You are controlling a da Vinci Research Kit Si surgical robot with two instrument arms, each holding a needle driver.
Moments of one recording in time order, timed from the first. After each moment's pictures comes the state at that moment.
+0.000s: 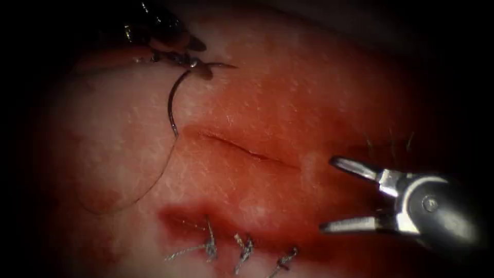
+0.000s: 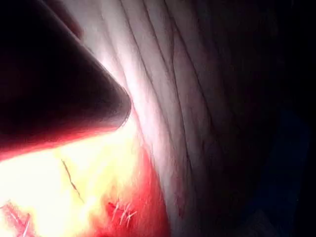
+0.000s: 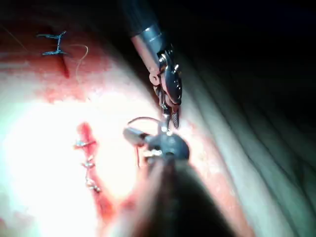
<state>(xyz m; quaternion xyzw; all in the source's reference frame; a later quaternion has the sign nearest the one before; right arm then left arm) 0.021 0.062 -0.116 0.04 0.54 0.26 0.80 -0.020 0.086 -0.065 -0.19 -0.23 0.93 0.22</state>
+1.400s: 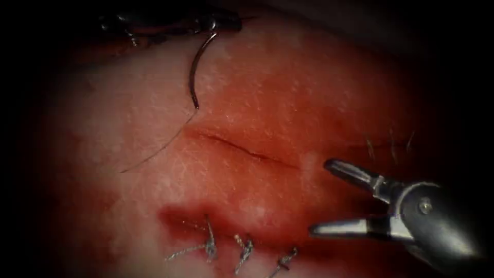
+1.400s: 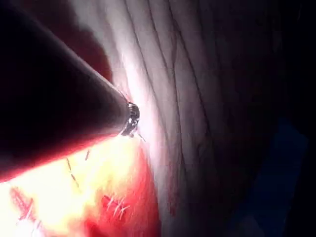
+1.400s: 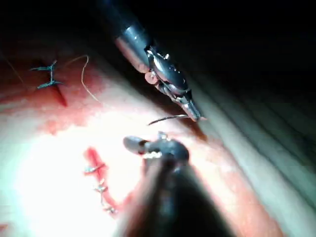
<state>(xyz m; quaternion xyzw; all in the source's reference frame) 0.022 0.061 -0.117 0.10 0.51 0.39 0.76 -0.021 0.086 -0.072 -0.43 -0.08 0.82 0.37</state>
